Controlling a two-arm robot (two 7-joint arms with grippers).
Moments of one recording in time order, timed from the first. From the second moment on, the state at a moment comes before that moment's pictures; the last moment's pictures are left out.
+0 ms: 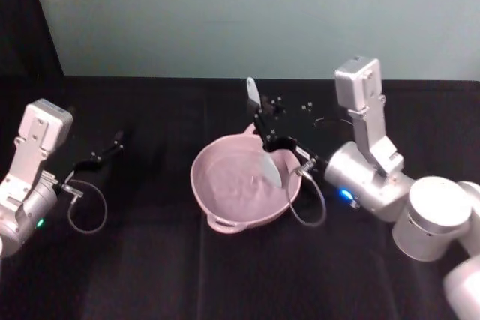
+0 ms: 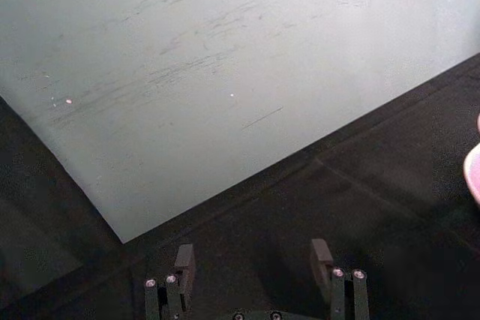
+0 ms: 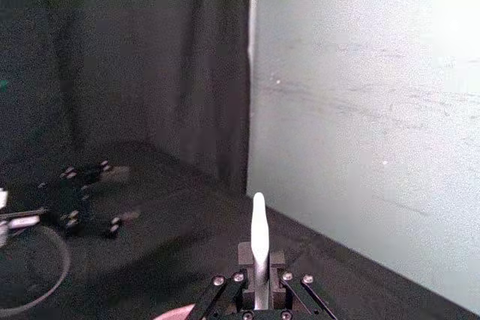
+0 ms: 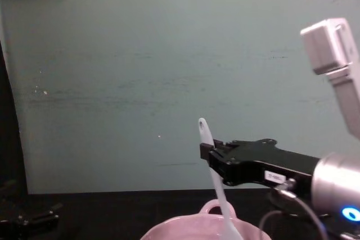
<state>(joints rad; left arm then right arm) -0.20 0.60 0.45 -1.41 -0.25 -0.12 0.03 0.30 0.27 -0.42 -1.44 0.25 -0.03 0.38</state>
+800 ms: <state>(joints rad) -0.20 0.60 0.45 -1.41 -0.25 -0.12 0.03 0.19 0.52 -0.35 -1.79 0.41 0.23 0.48</state>
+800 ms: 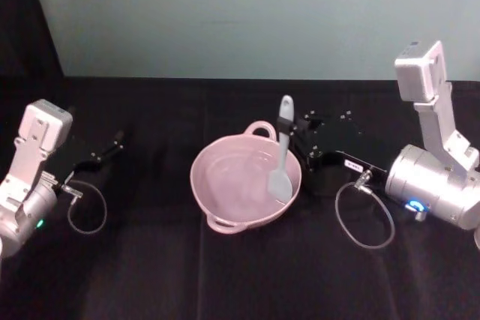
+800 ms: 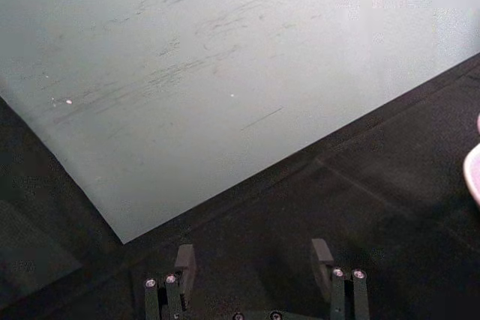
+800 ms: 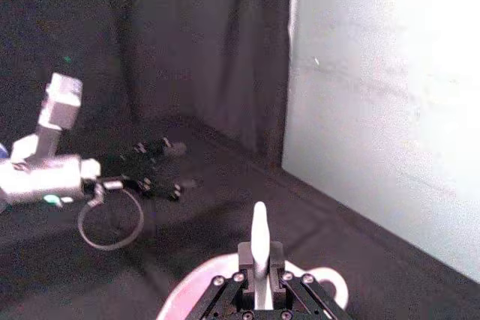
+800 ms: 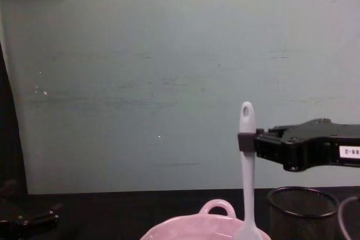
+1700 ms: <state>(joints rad) -0.20 0.60 0.45 -1.41 -0.25 -0.12 0.03 0.33 0.35 -0.52 -1.50 0.40 0.02 0.49</state>
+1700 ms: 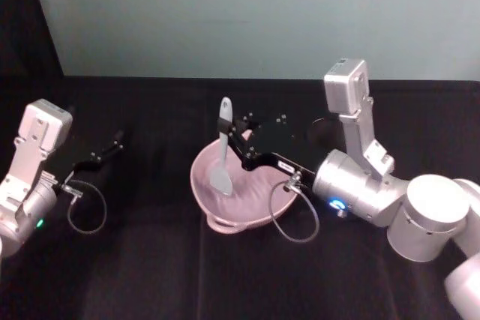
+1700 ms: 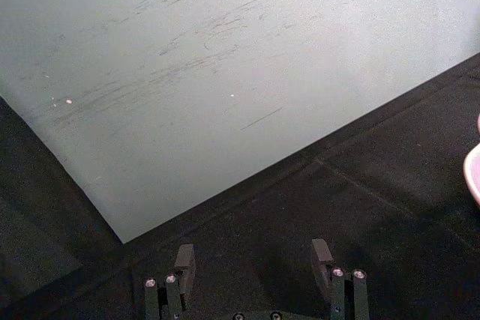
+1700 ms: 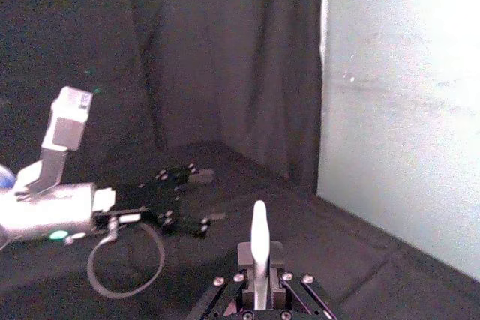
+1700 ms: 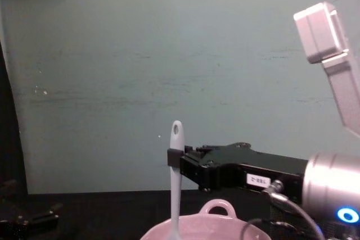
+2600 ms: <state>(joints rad) -0.20 0.60 0.45 -1.41 -0.25 -0.12 0.03 0.28 0.37 -0.42 -1.55 0.34 -0.01 0.45</state>
